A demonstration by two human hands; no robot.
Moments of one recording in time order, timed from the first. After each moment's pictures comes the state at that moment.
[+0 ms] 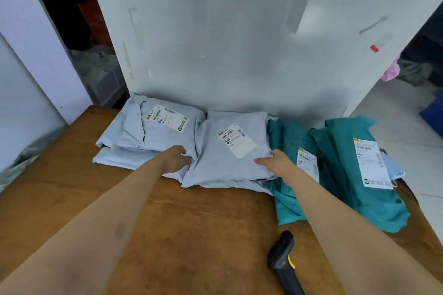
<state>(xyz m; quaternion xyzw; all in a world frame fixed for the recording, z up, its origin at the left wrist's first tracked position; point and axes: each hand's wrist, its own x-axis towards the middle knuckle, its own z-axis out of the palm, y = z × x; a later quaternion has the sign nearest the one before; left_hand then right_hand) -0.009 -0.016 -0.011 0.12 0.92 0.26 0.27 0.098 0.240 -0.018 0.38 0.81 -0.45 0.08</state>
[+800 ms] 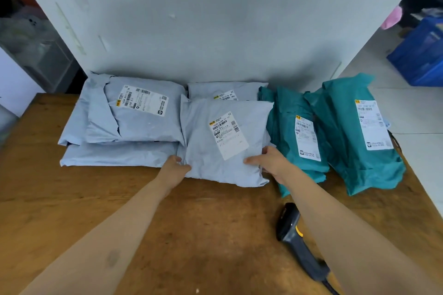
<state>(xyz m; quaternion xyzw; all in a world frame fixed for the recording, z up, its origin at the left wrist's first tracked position) 0.003 -0.007 -0.091 0.00 0.83 0.42 0.36 0.115 0.219 -0.075 0.45 0.66 -0.59 0.10</state>
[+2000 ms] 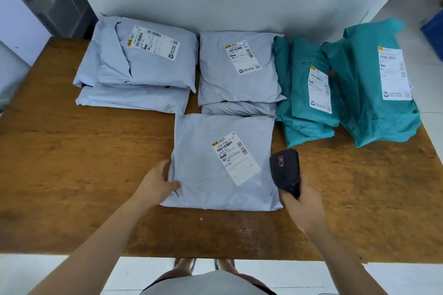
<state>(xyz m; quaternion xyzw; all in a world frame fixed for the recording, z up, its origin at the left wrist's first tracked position) 0.122 -0.122 -0.114 0.02 0.88 0.30 0.36 0.314 0.126 -0.089 0.42 0.82 -0.37 0.05</state>
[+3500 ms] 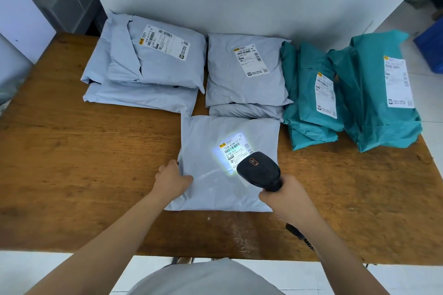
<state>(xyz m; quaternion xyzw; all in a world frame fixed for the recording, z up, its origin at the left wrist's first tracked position) 0.114 -0.111 -0.138 -0.01 0.90 0.25 0.37 0.268 0.078 -0.039 0.40 0.81 -0.41 0.14</state>
